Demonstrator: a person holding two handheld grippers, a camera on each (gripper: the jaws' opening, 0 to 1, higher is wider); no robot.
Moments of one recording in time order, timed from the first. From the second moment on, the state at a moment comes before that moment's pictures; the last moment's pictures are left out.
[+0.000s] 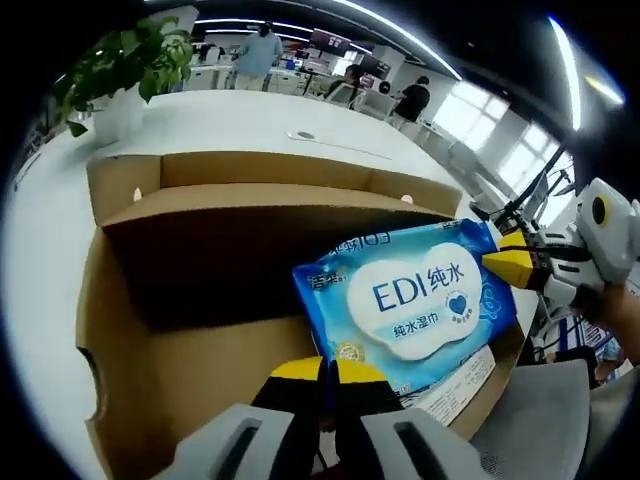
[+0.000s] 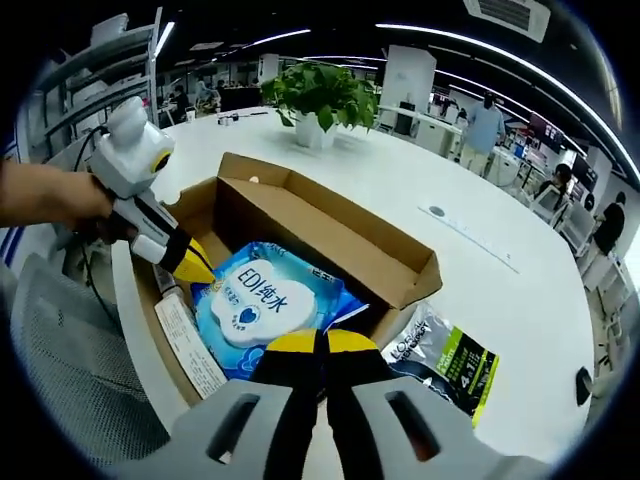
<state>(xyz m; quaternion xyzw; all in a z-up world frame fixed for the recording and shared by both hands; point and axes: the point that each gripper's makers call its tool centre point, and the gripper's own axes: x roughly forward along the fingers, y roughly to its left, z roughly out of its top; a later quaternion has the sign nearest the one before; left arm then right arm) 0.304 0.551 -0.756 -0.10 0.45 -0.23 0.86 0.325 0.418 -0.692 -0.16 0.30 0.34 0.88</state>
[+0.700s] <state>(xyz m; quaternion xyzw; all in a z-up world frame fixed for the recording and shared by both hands) 0.299 0.550 -0.720 -0.11 0.43 -0.25 0.86 0.326 0.412 -0.672 -0.09 0.29 0.32 0.89</state>
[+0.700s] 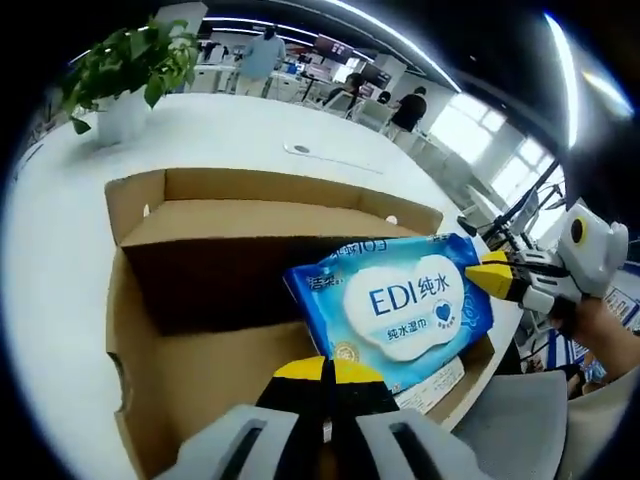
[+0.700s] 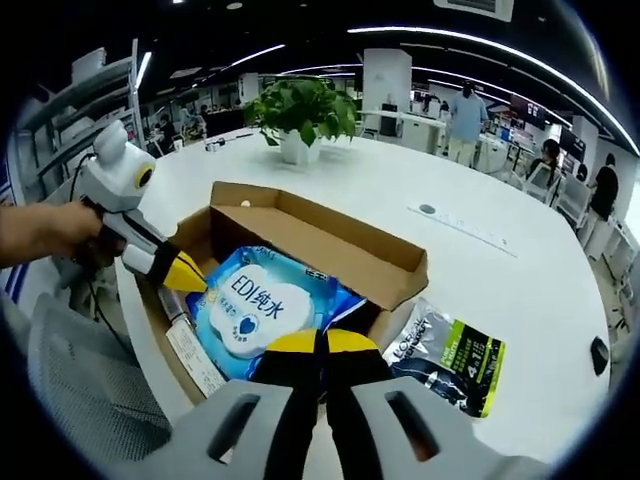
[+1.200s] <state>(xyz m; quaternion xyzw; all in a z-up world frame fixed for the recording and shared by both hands) 0.296 0.541 -0.691 -0.11 0.42 -0.27 0.86 0.328 0.401 -0.653 -0.06 0.28 0.32 0.90</state>
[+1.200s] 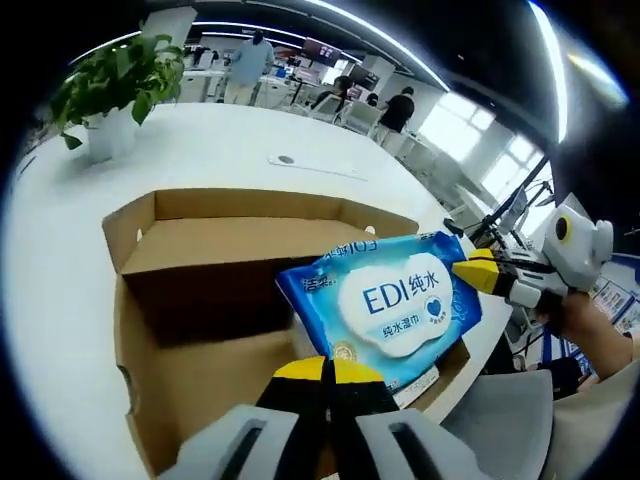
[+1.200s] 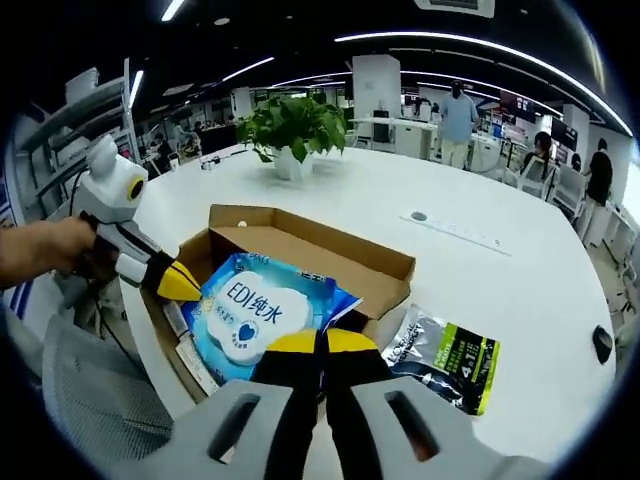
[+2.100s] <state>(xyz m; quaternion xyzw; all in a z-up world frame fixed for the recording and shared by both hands) 0.314 0.475 -0.648 -0.10 0.40 -0.31 0.86 0.339 0.332 -0.626 -0.01 0.27 0.26 0.93</state>
